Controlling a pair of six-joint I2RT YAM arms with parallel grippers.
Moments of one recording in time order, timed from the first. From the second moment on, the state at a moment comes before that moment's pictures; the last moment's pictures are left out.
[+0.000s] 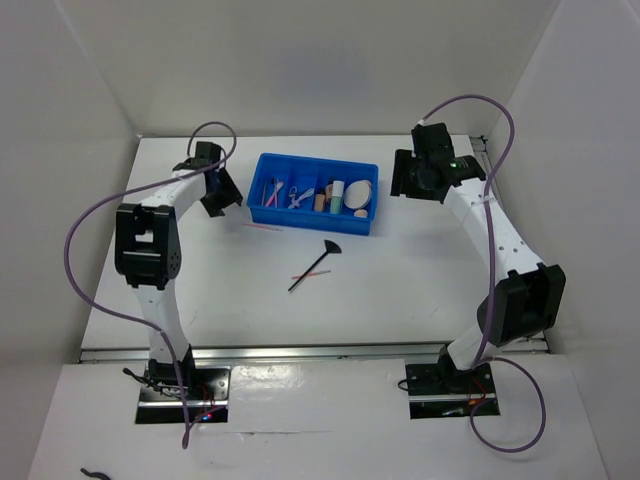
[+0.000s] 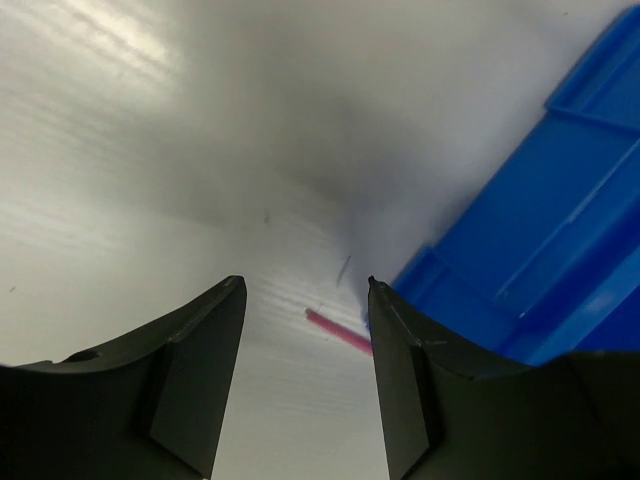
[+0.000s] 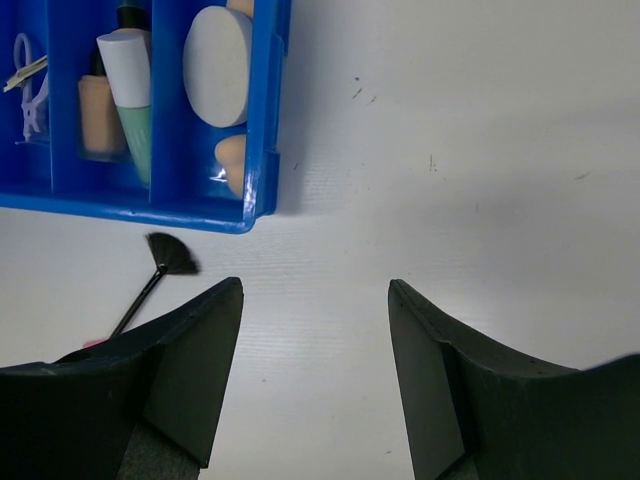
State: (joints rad) left arm -0.05 2.02 1.54 -0.57 -0.05 -0.64; right arm 0.25 1.54 1.53 -0.81 0.14 0.31
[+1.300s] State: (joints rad) left arm -0.11 1.96 1.35 -0.55 -0.06 -0.59; right arm 0.26 1.50 1.54 -0.82 0.15 0.31
